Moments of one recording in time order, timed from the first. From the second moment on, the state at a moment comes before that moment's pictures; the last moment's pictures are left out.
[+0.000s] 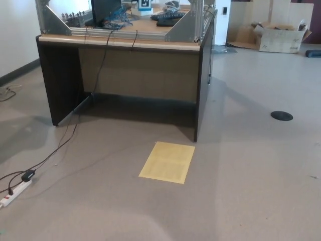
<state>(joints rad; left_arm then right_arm) 0.11 0.50 0.01 0.80 0.22 -0.38 0.03 -0.10 -0.32 -0.01 0.91 -0.12 -0.27 0.04</state>
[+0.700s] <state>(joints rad) 0.09 0.58 0.02 0.84 0.23 -0.72 0.08 -0.15 -0.32 -0.05 1.01 -0.11 -0.55 0.04</state>
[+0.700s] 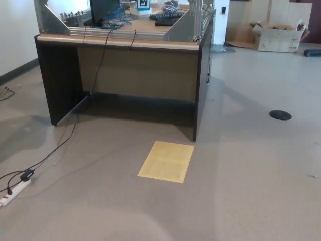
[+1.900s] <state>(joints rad) -0.34 0.71 0.12 -0.17 0.10 -0.55 -0.03 -0.18 -0.32 -0.05 1.07 -0.11 -0.66 0.04</state>
